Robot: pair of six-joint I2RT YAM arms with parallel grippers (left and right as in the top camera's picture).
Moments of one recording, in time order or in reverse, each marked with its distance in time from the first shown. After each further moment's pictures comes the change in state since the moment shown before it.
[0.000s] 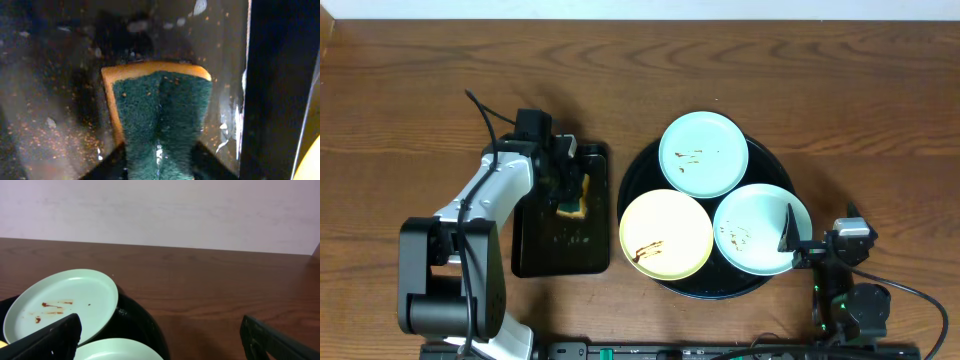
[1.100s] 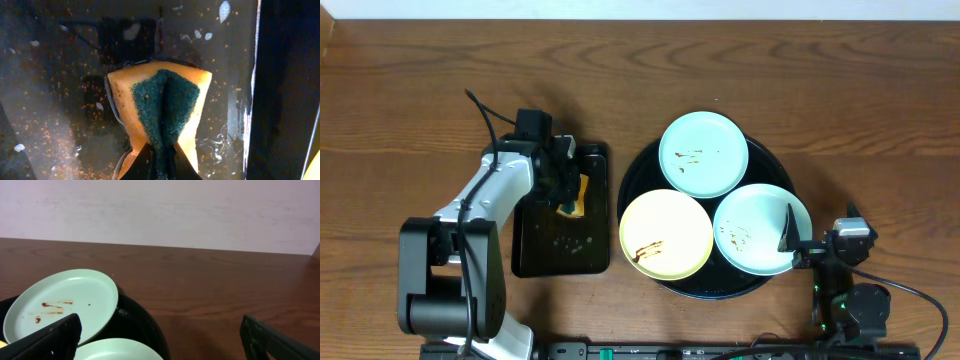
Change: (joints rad) left arm 0.000 0.000 0.000 -0.008 -0.027 0.004; right arm 0.000 0.000 0.000 0.000 0.000 0.000
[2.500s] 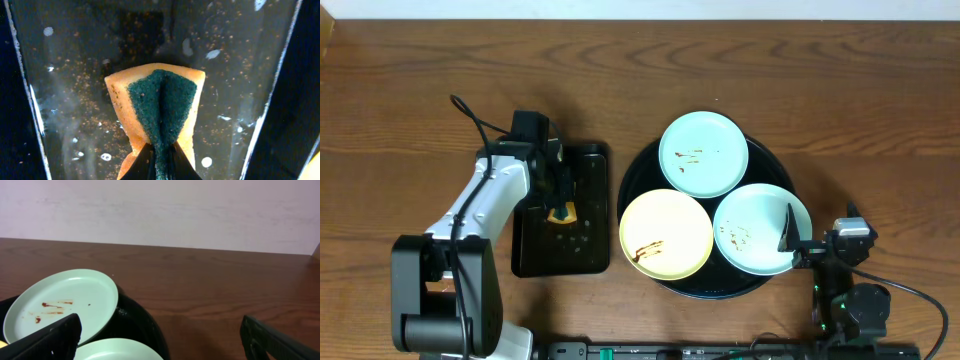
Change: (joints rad) left arm 0.000 -0.068 0.000 -0.098 -0.084 -0.148; right arm 0.000 0.000 0.000 0.000 0.000 0.000
